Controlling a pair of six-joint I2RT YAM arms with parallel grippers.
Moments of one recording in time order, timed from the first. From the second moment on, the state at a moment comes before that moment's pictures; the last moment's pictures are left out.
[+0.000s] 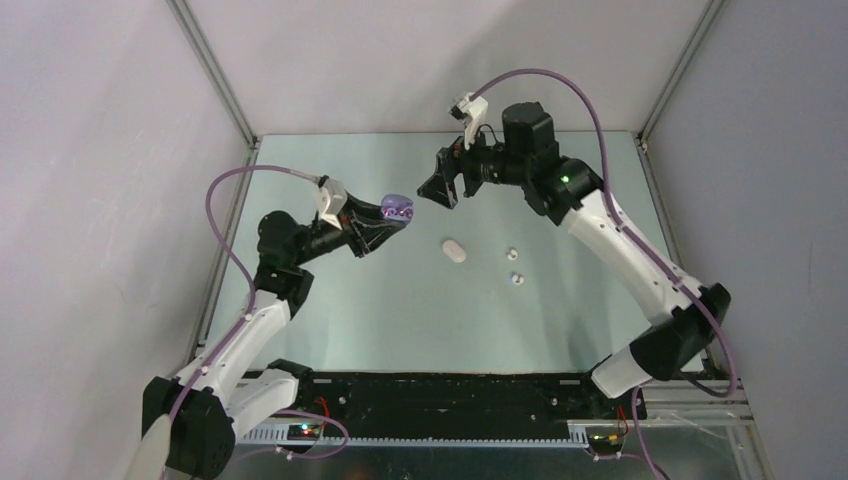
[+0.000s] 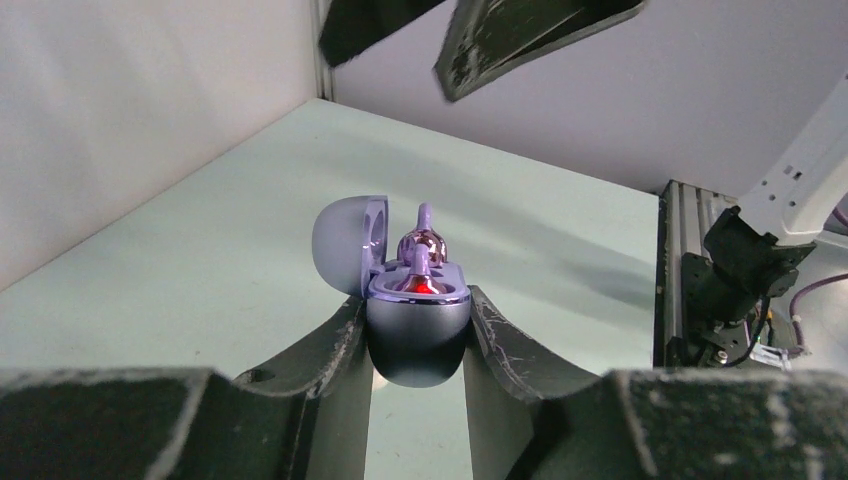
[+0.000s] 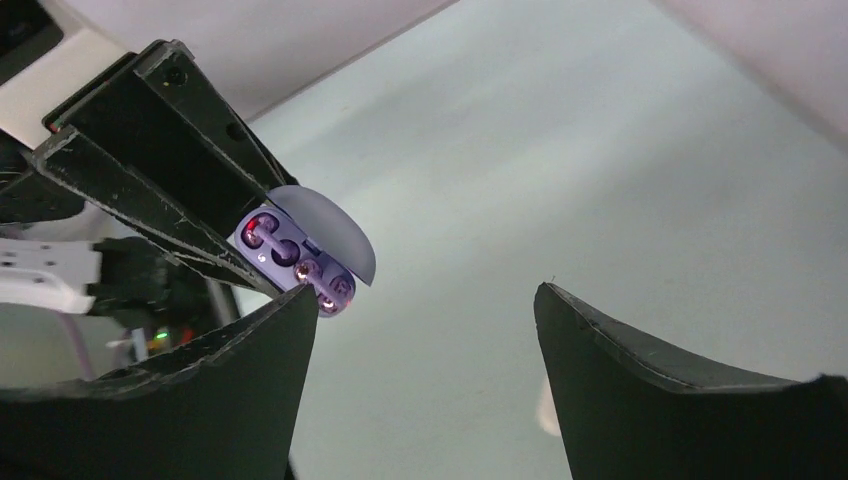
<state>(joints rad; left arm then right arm) -0.28 0.99 0.63 0.58 0.86 -0.25 0.65 1.48 1.65 -0.43 -0.44 0.00</state>
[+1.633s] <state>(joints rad) -0.28 0.96 0.64 0.48 0.87 -0.18 0.66 1.68 1.72 -0.53 -0.64 0.16</state>
